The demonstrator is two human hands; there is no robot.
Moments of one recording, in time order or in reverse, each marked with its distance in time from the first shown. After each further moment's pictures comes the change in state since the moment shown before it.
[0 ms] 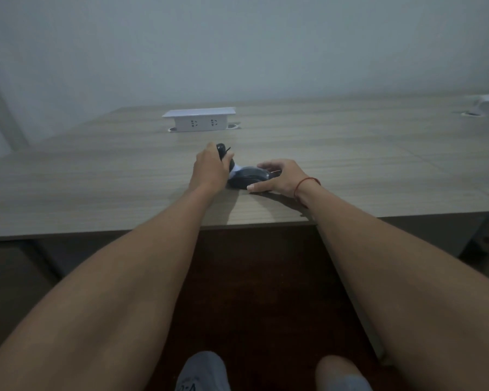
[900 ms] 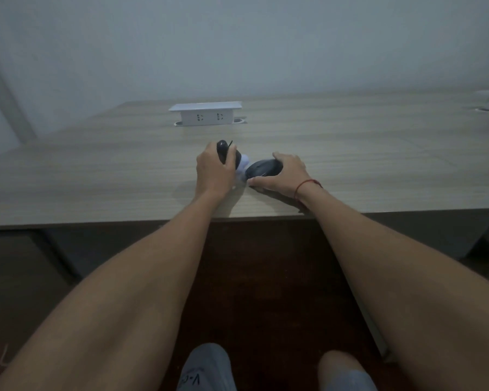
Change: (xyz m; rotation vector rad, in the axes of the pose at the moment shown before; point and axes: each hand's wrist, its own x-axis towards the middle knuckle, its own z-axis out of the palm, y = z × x) left_hand -0.017 -0.013 0.005 -0.184 0.179 0.036; right_hand 0.002 0.010 0.015 -0.330 0.168 -0.045
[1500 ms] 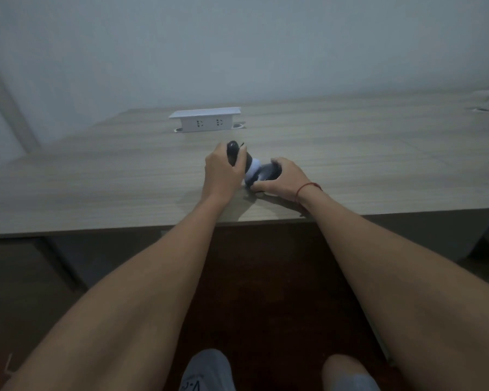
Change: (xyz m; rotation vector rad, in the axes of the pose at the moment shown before) left_hand -0.006 0.018 0.002 -0.019 -0.023 0.143; right_hand -0.002 0.000 -0.003 0.162 -0.046 -0.003
